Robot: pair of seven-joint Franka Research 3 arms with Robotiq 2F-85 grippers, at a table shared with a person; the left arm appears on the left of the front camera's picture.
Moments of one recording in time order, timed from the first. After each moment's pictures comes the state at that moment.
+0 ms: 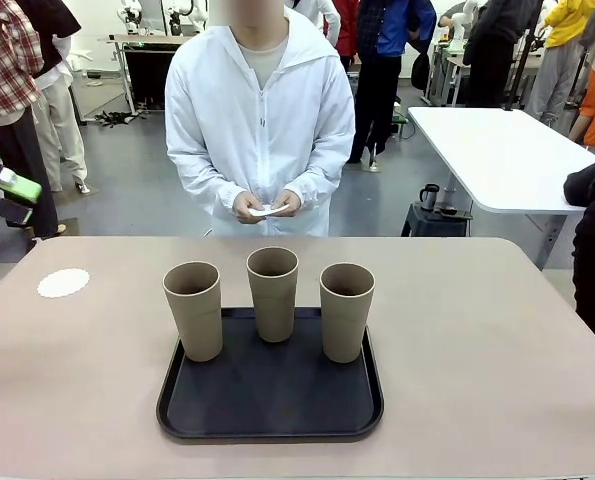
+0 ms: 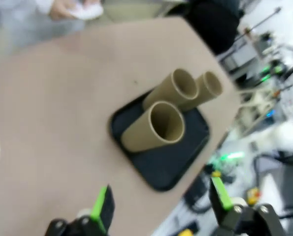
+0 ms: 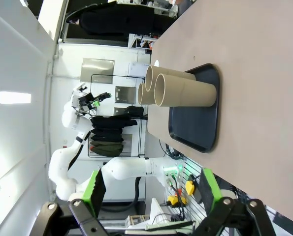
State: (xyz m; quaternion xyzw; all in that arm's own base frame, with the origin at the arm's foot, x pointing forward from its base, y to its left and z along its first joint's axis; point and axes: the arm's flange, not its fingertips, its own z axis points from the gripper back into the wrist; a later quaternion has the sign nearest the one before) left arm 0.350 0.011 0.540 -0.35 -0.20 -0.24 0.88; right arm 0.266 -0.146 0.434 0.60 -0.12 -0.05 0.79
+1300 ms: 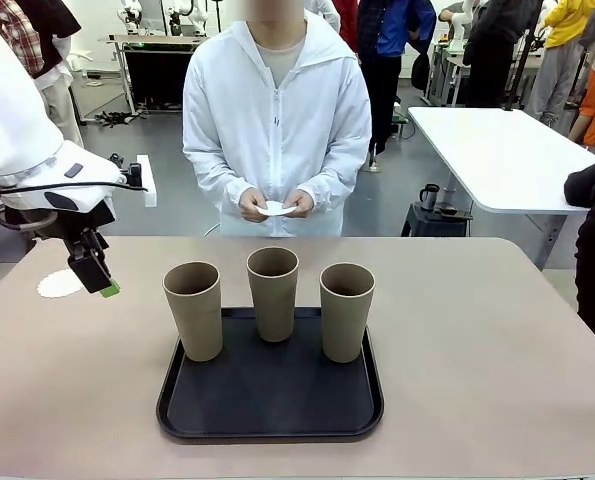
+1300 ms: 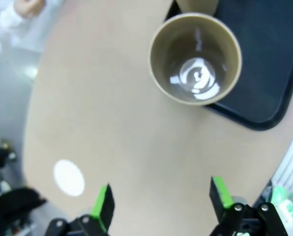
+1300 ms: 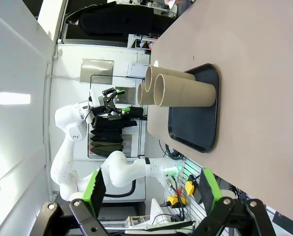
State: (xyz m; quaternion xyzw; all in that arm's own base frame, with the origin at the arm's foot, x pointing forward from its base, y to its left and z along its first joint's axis) left arm 0.337 -0.150 0.483 0.06 -0.15 -0.53 0.83; right arm 0.265 -0.147 0.434 0.60 -0.12 -0.05 0.79
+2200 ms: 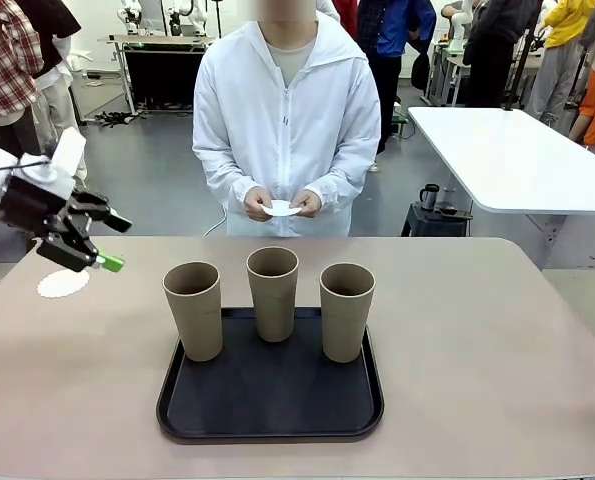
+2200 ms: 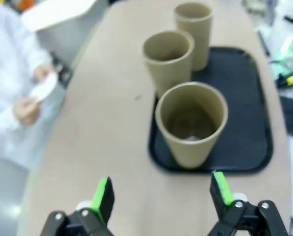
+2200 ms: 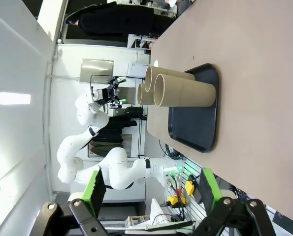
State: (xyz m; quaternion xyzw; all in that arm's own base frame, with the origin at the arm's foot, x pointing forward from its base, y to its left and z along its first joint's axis) left arm 0.397 -0.058 0.434 -0.23 -0.36 -0.62 0.66; right arm 0.265 -0.147 0.434 0.60 -0.12 -0.05 0.79
